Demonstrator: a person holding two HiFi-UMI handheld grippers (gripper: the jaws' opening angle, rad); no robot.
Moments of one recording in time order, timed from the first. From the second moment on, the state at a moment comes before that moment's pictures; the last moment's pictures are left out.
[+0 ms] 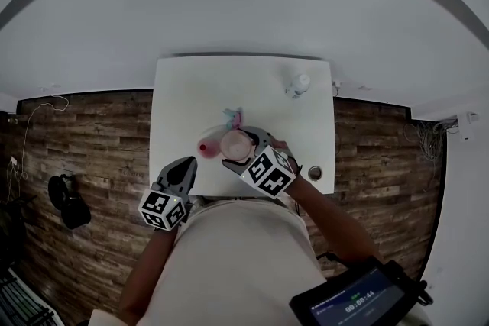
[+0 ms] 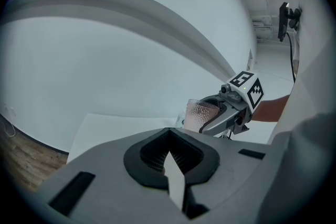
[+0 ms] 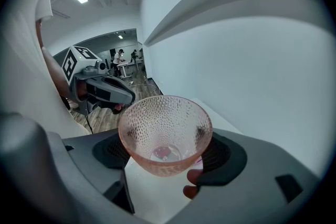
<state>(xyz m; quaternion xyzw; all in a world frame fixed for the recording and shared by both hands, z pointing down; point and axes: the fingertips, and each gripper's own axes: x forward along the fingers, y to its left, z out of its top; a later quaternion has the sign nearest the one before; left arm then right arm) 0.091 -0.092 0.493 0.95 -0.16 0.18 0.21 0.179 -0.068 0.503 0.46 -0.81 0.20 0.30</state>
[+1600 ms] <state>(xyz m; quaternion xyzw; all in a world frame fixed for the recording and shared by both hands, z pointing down) 0.096 -0.047 0.523 0.94 -0.16 0.23 0.19 0.203 -0.020 0.548 0.47 -0.81 0.18 0.32</state>
